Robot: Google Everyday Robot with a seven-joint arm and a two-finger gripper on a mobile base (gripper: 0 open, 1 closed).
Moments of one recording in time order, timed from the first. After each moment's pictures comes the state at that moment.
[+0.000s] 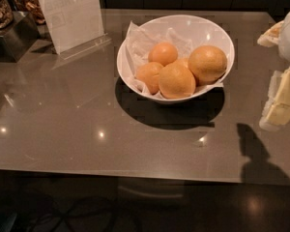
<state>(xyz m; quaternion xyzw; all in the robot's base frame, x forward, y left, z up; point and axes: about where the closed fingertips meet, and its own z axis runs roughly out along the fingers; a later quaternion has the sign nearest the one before) 0.438 -0.217 0.976 -0.60 0.78 -0.03 0.16</state>
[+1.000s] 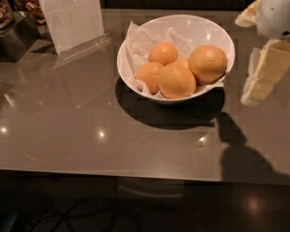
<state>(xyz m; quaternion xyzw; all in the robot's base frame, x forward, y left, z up) 0.474 -0.190 0.994 -0.64 0.75 -0.03 0.18</state>
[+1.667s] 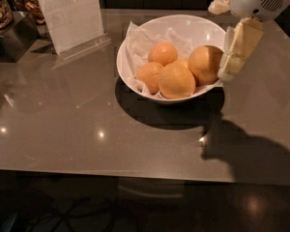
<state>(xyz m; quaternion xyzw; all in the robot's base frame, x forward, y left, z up) 0.534 -0.154 0.999 -0.67 0.71 0.03 0.22</state>
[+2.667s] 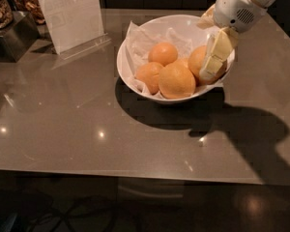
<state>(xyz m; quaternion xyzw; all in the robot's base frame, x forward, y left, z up) 0.580 -0.137 0.956 -0.65 0.72 0.11 0.22</state>
